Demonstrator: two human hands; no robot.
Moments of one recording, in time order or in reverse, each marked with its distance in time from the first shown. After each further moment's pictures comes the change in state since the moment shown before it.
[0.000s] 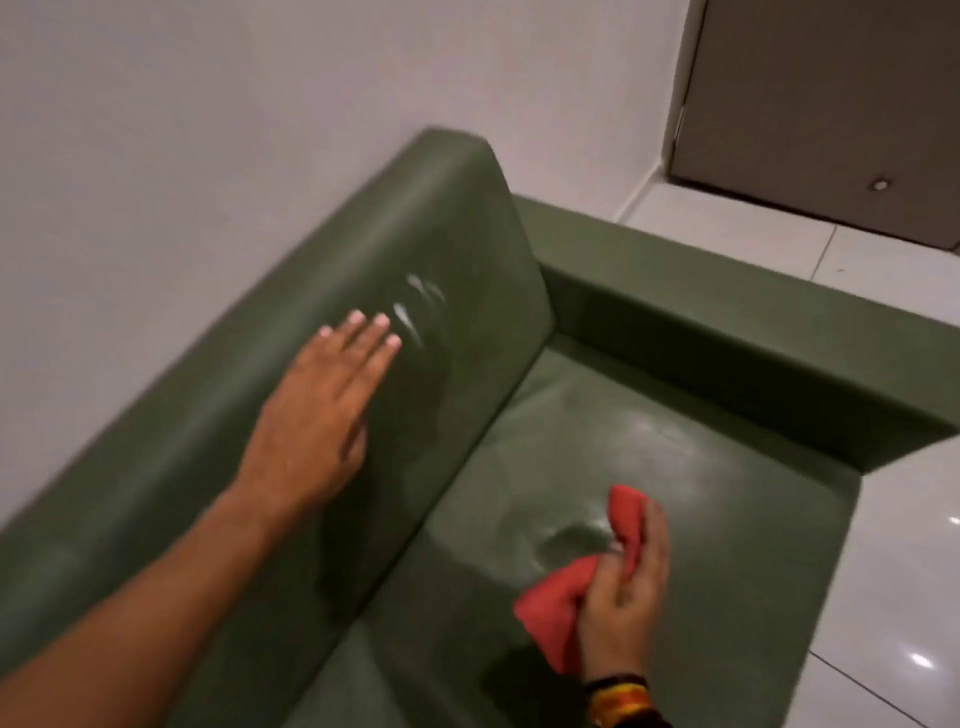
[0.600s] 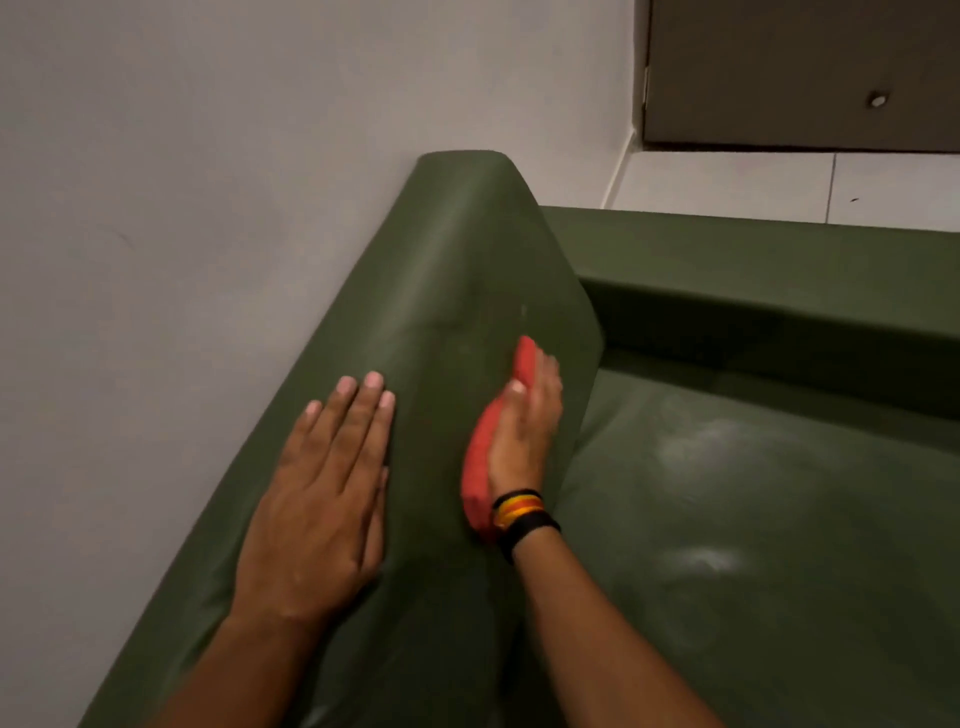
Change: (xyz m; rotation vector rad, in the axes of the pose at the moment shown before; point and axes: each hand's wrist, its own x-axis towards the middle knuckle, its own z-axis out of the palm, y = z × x) left_hand 0.030 -0.104 0.053 0.040 0.037 0.109; right_hand 0.112 -0.091 0.295 0.124 -0.002 0.067
